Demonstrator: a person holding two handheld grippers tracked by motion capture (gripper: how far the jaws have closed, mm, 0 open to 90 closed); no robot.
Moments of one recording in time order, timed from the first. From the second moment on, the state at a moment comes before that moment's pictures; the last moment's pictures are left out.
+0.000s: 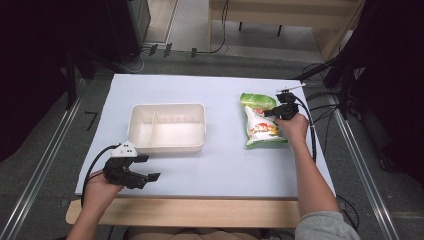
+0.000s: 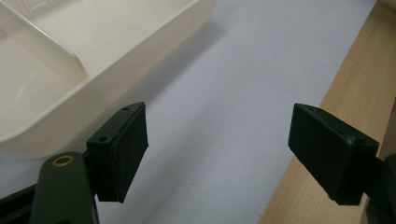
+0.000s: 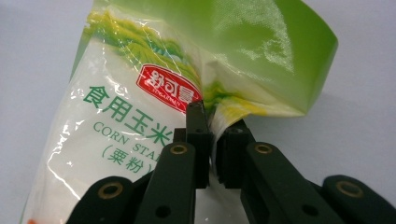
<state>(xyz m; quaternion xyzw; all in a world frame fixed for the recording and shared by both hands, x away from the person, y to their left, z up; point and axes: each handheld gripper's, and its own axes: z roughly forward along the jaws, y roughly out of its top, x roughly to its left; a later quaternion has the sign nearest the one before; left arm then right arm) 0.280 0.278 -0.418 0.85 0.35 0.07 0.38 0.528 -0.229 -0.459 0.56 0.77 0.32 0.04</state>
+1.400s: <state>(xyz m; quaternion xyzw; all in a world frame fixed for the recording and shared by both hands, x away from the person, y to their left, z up) 0.285 0.278 -0.412 0.85 0.34 0.07 0.41 0.438 -0.219 -0.344 0.48 0.77 0.43 0.04</state>
